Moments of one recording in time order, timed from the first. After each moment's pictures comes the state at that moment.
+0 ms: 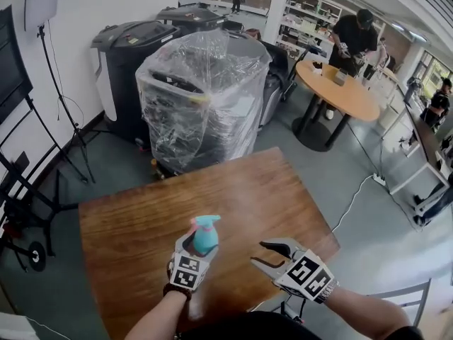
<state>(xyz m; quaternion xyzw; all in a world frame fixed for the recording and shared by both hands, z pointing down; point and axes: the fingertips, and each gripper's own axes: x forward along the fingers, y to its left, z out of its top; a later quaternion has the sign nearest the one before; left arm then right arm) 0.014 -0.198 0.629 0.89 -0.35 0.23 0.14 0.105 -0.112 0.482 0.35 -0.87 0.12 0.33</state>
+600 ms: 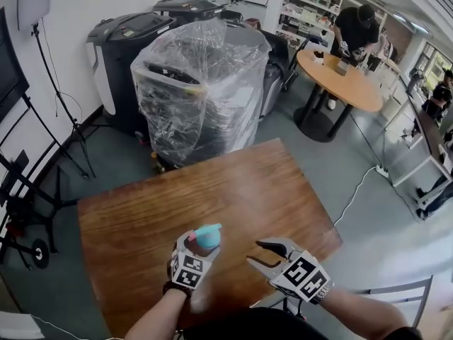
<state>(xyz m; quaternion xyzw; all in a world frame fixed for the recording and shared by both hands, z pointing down) 0.022 -0.186 0.655 0.89 -0.33 0.28 0.12 0.101 -0.111 0.496 0.35 -0.87 0.14 0.31</state>
